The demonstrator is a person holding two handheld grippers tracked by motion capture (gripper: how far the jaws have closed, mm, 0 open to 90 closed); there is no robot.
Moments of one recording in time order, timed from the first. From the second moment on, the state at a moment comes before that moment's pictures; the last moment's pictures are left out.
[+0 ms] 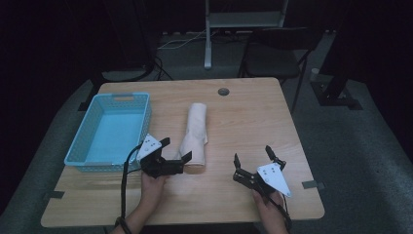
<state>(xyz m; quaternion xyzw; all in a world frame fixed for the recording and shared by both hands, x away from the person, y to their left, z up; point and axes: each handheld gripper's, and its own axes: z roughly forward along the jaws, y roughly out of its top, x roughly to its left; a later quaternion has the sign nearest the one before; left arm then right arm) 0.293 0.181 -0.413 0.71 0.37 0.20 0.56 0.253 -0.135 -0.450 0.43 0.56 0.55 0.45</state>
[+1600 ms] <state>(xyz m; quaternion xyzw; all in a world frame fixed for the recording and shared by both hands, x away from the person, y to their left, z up) 0.221 0.268 -0.434 0.69 0.33 0.31 0.56 0.253 -0.135 -0.450 0.43 0.56 0.55 0.45</state>
